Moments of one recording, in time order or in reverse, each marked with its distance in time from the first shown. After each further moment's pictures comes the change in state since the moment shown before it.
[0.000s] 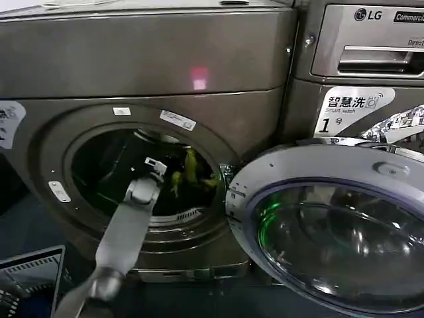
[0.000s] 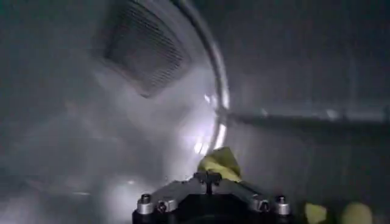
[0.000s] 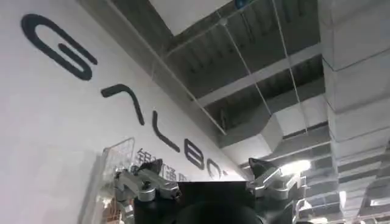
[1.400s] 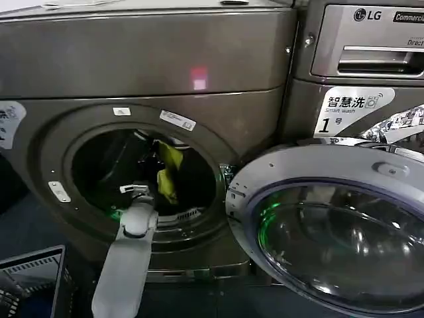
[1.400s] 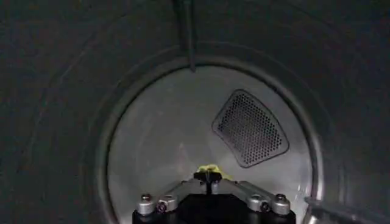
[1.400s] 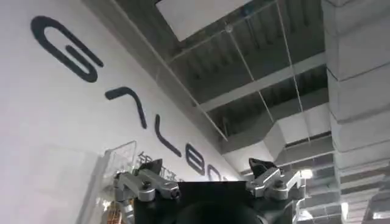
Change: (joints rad) left arm 0.299 -0.060 -0.134 -0.418 -0.077 -0.122 -0.352; right arm -0.007 0.001 0.017 0.014 -0.025 0.011 -0.017
